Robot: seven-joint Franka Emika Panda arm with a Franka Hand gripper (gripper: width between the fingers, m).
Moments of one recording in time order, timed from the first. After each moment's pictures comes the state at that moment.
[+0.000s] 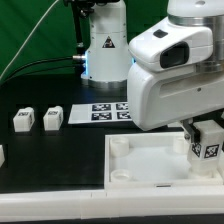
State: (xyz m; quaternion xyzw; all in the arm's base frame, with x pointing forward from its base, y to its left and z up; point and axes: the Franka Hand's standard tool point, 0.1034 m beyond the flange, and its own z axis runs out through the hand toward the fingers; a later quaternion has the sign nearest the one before) arm 0.628 0.113 0.089 -0.99 -0.14 0.04 0.06
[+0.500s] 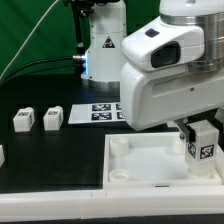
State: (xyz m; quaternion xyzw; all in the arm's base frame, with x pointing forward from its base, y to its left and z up) arm 0.630 0.106 0.090 -0.99 -0.13 0.05 0.06
